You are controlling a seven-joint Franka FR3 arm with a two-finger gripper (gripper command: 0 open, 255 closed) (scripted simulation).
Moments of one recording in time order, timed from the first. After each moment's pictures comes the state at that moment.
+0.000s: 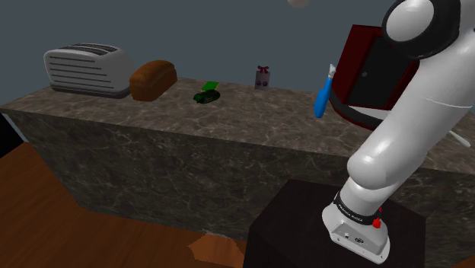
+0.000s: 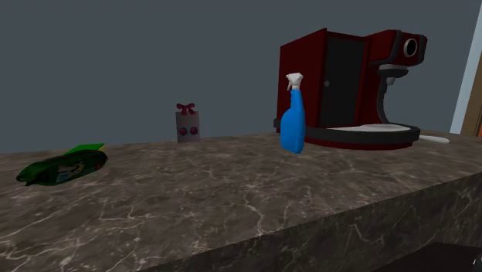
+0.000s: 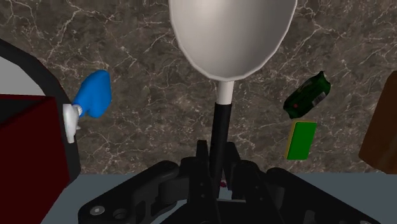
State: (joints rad) arm -0.35 -0.03 -0.02 -1.03 0.01 1.15 0.67
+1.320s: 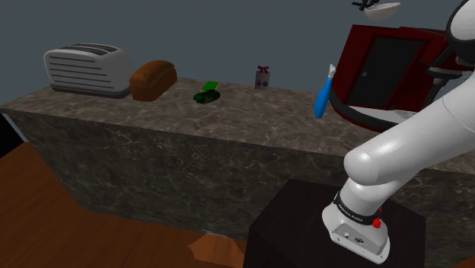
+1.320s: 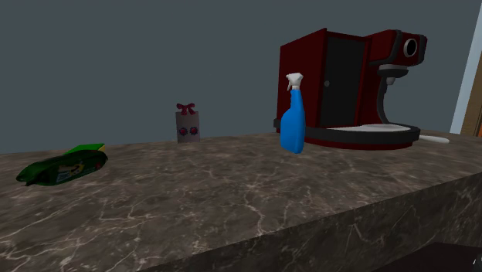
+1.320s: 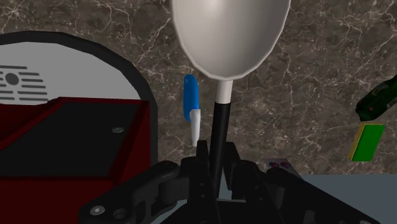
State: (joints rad) arm -0.49 -0.37 -0.28 -1.41 -0.04 1.19 0.26
